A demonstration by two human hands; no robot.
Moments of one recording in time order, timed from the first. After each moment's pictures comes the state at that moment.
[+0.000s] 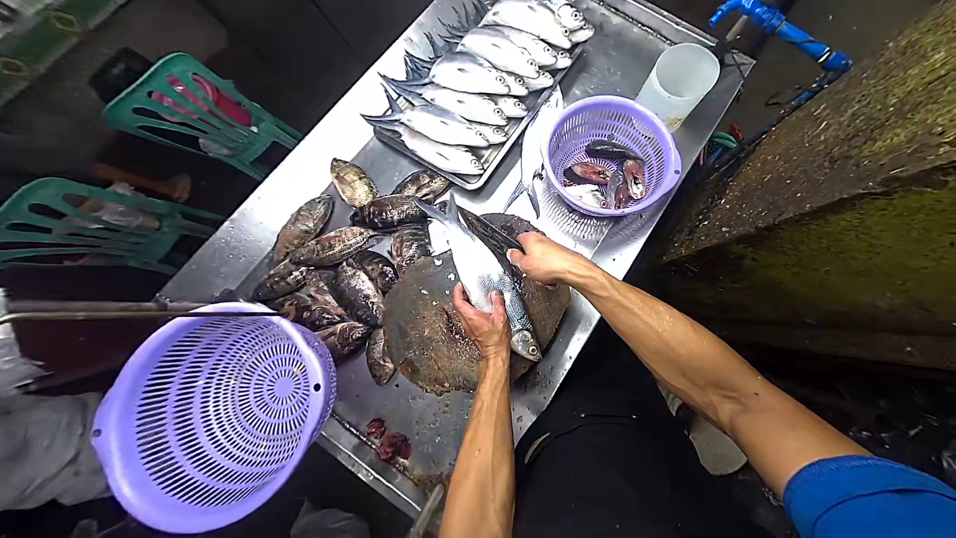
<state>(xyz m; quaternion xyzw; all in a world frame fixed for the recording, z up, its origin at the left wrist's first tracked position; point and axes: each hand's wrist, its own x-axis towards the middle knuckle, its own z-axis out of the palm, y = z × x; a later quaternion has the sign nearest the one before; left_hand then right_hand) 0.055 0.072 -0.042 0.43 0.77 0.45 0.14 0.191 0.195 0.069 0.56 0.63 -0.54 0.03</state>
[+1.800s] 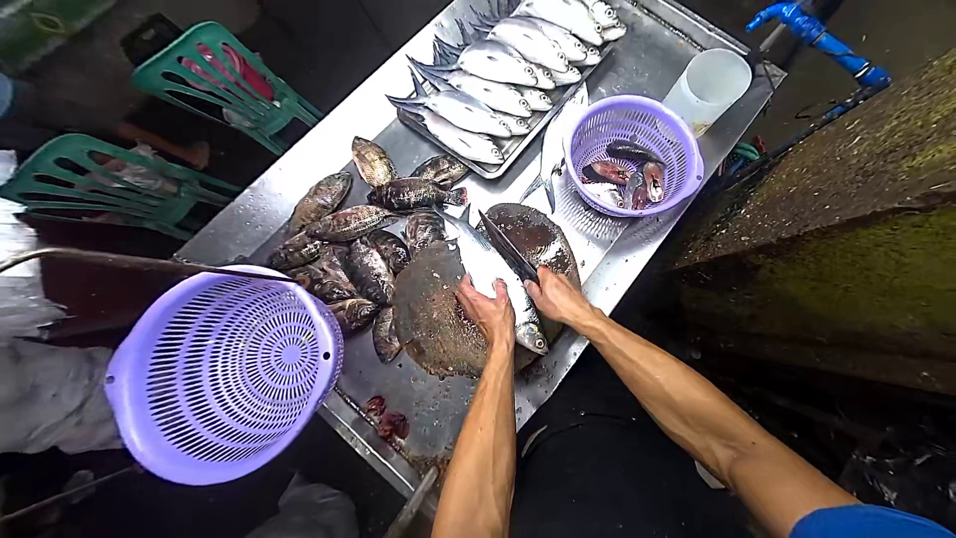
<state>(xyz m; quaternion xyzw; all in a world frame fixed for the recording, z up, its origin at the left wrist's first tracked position) 0.048 0.076 -0.032 0.33 0.85 0.36 0.19 0.183 0.117 0.010 0.60 0.67 -0.45 0.01</state>
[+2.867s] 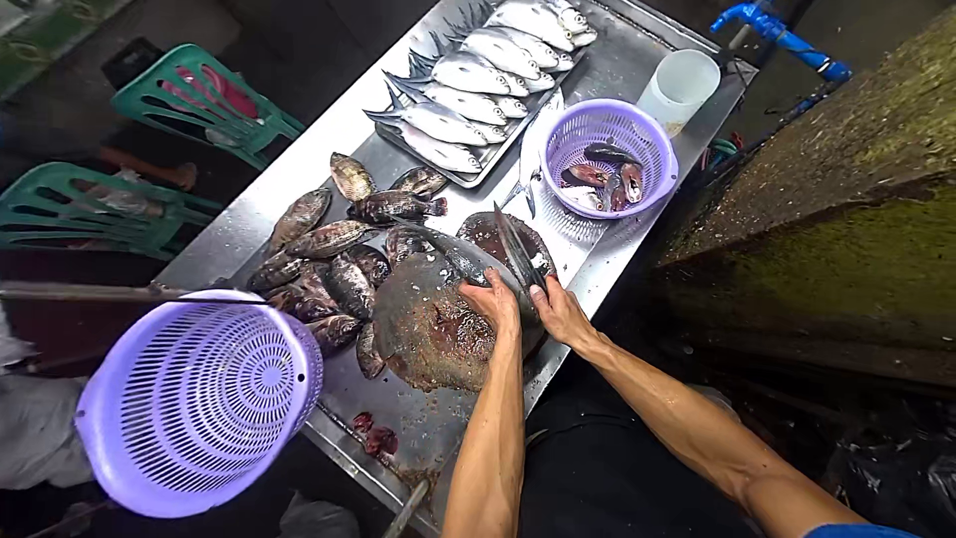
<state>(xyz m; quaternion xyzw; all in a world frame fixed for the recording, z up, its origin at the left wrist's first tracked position) 0.106 0.114 -0.022 0.22 0.85 0.40 0.25 0.227 0.087 0.008 0.62 0.60 -0.48 -0.17</state>
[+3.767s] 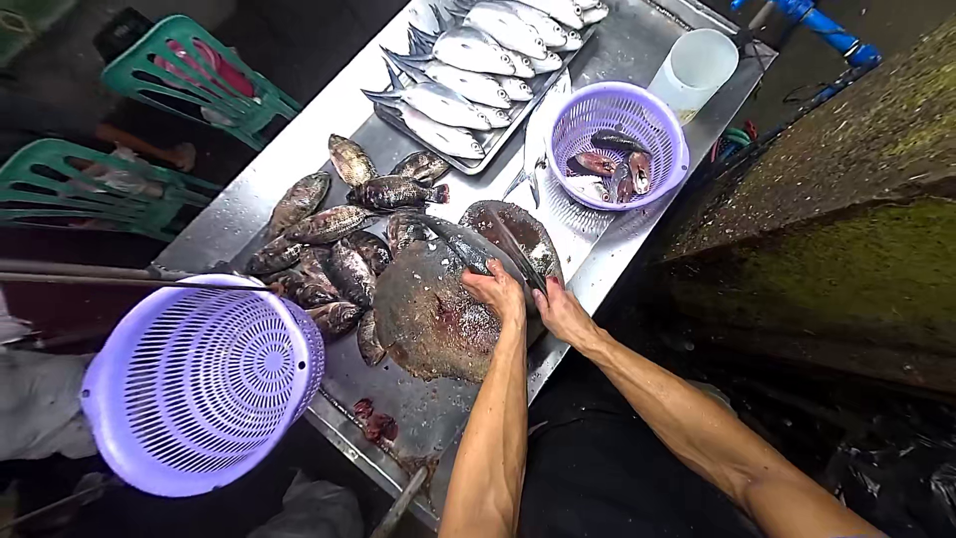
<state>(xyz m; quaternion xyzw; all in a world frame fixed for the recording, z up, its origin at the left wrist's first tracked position) 0.109 0.117 -0.029 0.22 0.86 0.40 0.23 0.226 0.081 0.001 0.64 0.63 -0.42 -0.14</state>
